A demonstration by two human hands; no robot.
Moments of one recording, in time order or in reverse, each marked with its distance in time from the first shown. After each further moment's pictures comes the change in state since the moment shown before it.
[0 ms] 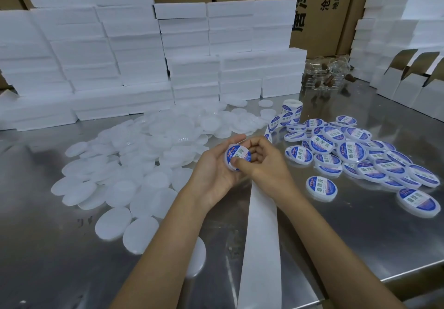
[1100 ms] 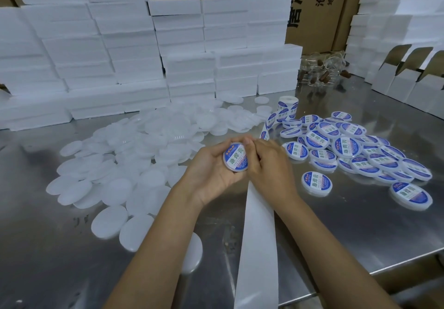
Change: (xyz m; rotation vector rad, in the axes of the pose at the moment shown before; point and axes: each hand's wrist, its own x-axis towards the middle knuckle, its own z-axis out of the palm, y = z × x) left_hand -0.004 0.003 -0.002 -0.186 -0.187 -0.173; right_hand -0.005 0.014 -0.010 -0.637 0.157 -0.323
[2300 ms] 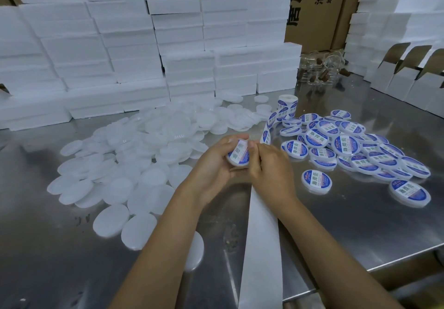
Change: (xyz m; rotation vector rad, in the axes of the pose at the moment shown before) left_hand 0.007 -0.006 -0.003 0.479 0.082 0.199; right_hand -0.007 -0.001 0.003 -0.108 0.055 0.035
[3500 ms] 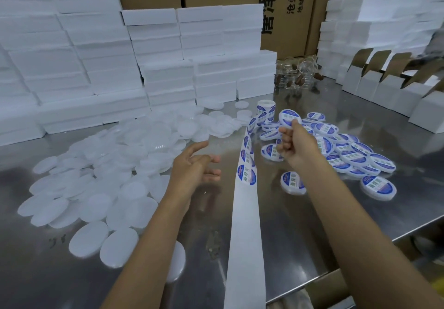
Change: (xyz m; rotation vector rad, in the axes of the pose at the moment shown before) left_hand 0.004 -0.004 -0.006 0.375 0.371 0.144; right_hand 0.075 0.066 -0.057 1.132 0.173 0.986
